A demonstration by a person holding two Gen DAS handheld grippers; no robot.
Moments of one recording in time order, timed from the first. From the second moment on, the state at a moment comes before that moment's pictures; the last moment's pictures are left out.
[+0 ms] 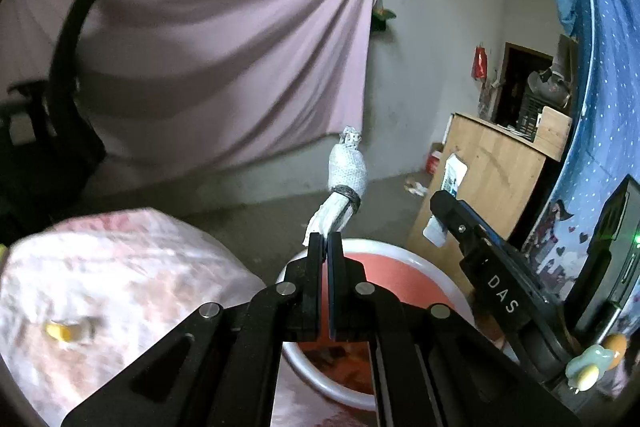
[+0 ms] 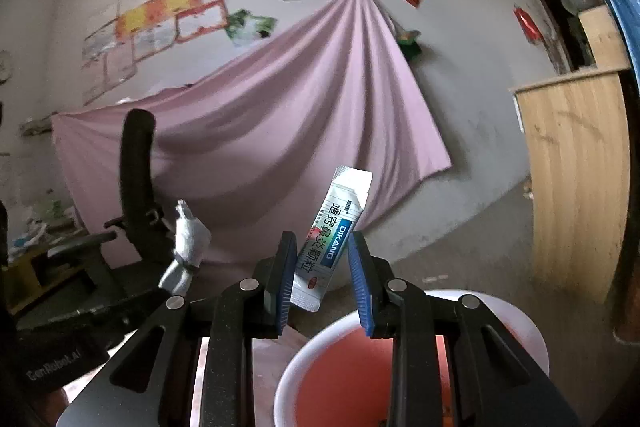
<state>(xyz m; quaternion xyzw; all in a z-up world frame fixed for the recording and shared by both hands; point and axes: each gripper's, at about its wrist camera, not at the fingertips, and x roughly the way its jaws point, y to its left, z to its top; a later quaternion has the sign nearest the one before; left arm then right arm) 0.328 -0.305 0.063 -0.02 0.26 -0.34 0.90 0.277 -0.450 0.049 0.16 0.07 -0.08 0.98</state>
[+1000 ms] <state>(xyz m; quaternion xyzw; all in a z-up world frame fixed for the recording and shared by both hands) 0.342 -0.242 0.079 -0.07 0.27 -0.29 0.92 0.286 -0.436 0.048 0.17 0.09 -0.08 0.98</state>
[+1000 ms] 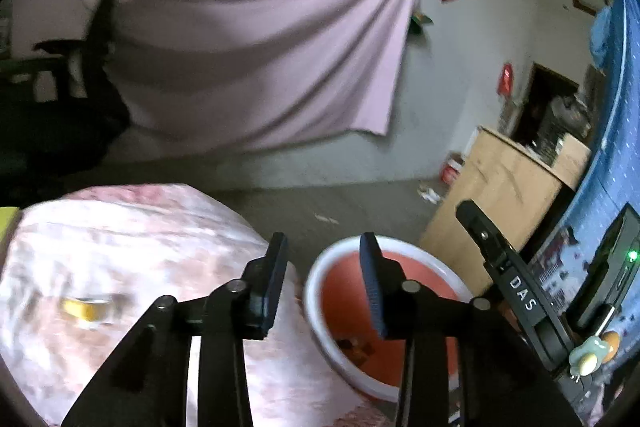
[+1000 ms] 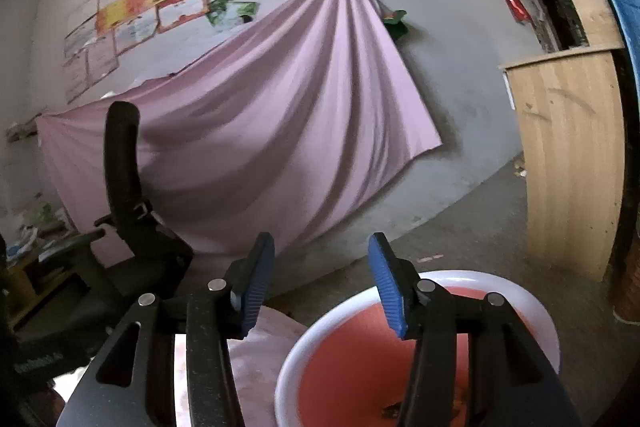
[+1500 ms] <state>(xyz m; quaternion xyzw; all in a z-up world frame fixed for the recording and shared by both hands) 0.297 -0.100 0.077 -0.10 0.12 -0.09 0.98 0.288 -0.352 0.062 0.10 0.04 -0.04 0.99</state>
